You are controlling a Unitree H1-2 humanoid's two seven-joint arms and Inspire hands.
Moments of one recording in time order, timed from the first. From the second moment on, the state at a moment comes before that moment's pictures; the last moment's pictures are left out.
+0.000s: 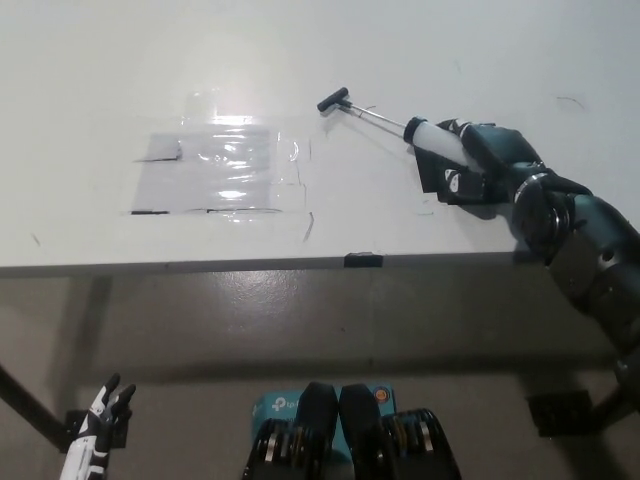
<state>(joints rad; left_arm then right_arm) 0.22 0.15 0.06 0.04 0.04 -0.31 -0.02 -1.07 -0.24 0.55 1.27 -0.52 -0.24 -0.14</state>
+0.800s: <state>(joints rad) 0.21 0.16 0.06 -0.32 -0.09 -0.29 -0.05 -0.68 -0.41 0.38 0.30 -0.52 -0.18 0.01</state>
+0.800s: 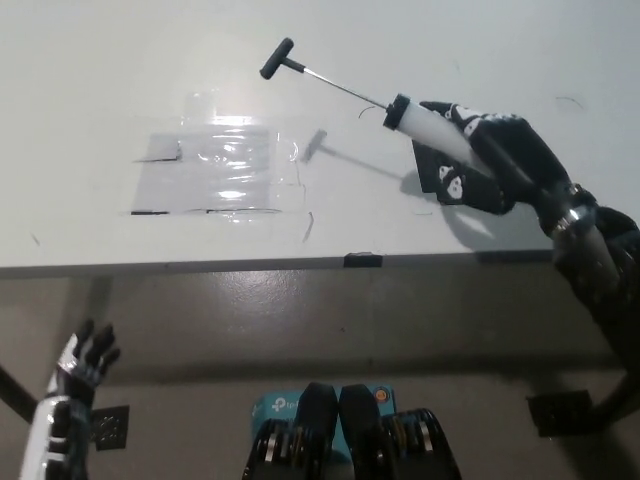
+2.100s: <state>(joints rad) -0.23 0.15 -0.03 -0.26 -0.06 -0.03 -0.06 -0.37 -0.47 0.31 -0.35 -0.48 -0.05 0.35</state>
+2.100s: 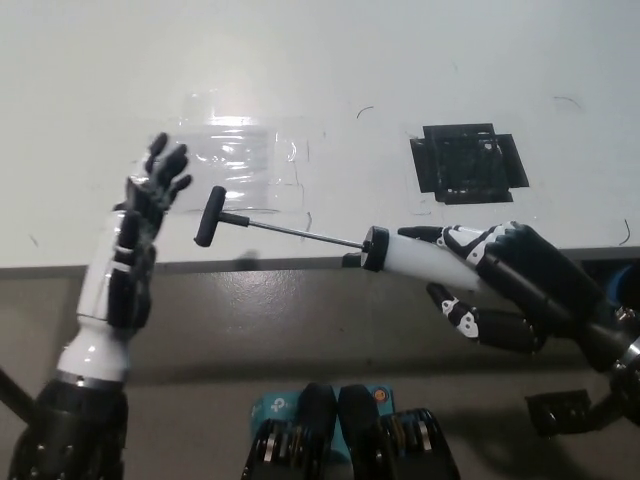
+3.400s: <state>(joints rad) -0.22 0.09 -0.18 -0.26 0.07 0.04 -0.07 -0.42 -0.36 0.36 -0.31 -0.57 -0.06 0.40</state>
